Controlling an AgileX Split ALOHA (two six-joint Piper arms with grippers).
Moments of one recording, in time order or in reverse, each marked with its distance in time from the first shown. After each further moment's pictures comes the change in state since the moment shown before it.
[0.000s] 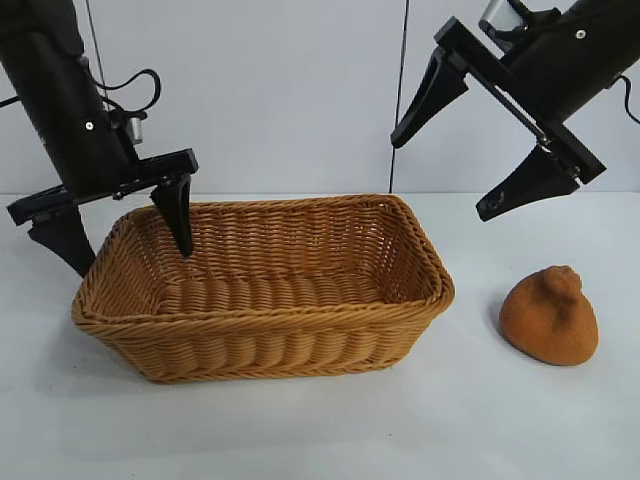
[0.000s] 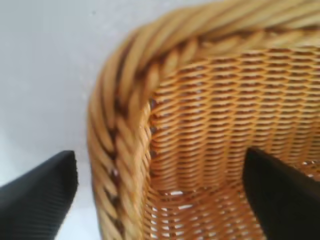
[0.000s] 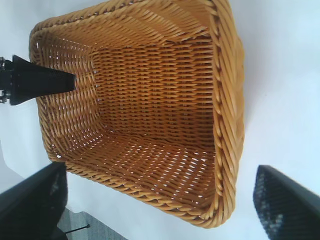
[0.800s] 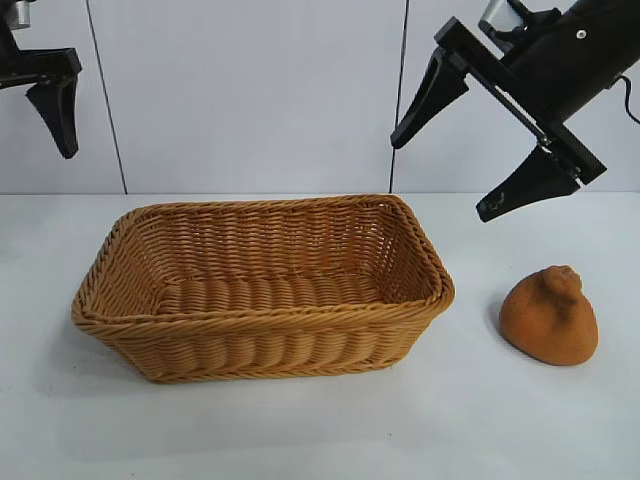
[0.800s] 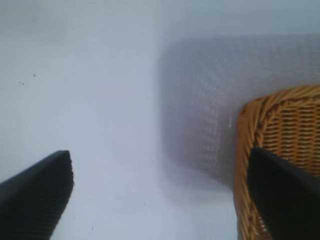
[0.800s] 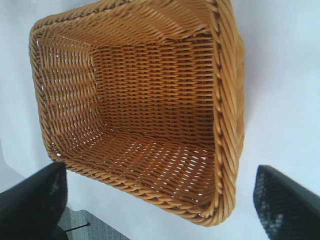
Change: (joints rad) left arm 0.169 -0.177 -0.054 0.221 0.057 0.056; right arm 0.000 0.000 0.000 -0.001 0.007 0.000
